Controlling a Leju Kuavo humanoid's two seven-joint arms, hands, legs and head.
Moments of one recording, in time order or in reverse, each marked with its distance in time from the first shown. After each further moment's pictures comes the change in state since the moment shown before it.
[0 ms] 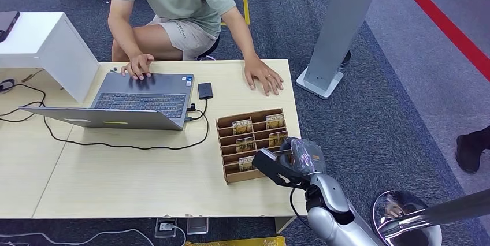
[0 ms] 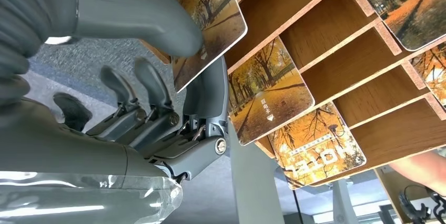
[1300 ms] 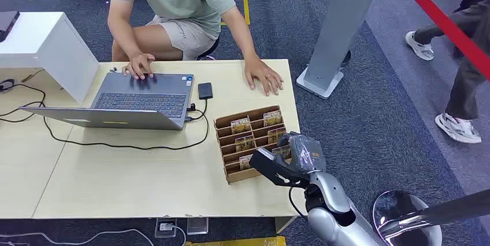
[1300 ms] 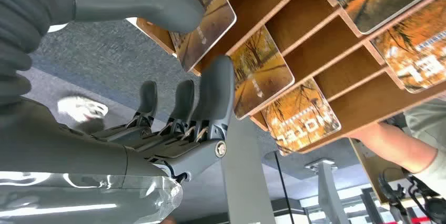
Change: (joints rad) left arm 0.000 0.000 0.013 0.000 -0.021 -0.001 0.019; right arm -0.001 -0.010 0.015 -0.069 0.028 0.010 0.007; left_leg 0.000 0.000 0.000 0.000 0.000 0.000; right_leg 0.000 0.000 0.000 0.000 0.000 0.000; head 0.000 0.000
